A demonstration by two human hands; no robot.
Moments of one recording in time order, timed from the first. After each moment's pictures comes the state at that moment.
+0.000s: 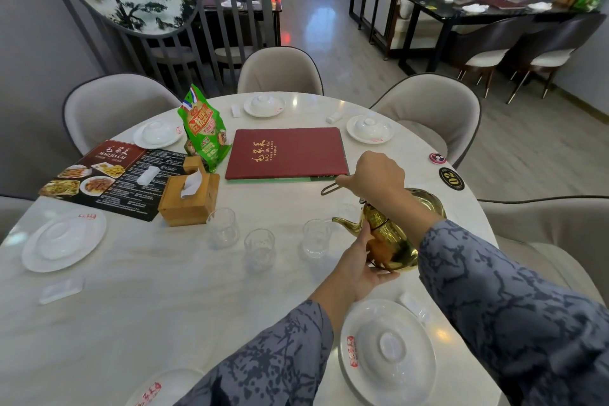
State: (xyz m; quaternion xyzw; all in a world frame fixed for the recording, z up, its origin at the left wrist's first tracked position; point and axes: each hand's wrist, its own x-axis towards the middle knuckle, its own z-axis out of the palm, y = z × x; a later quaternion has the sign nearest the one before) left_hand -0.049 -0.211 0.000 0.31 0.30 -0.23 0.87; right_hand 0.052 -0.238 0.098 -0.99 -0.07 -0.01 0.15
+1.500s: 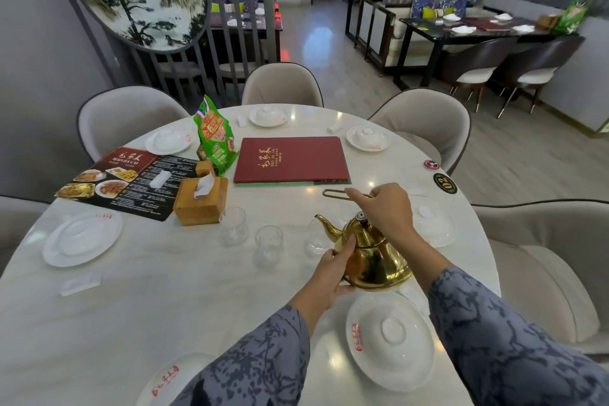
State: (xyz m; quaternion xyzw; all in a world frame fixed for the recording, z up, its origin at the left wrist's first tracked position) left_hand -0.100 -0.166 -0.022 0.52 0.29 -0.19 0.78; right_hand -0.021 -0.258 0.074 -0.93 0.01 -0.03 0.37
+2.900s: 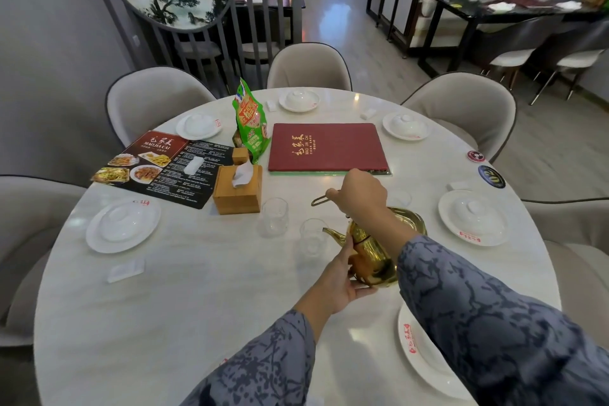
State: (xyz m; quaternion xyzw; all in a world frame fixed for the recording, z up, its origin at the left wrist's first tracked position) left_hand -0.123 -0.071 -0.028 0.38 0.32 -0.23 0.84; right_hand -0.024 -0.101 0.072 -0.98 -0.06 0.05 0.18
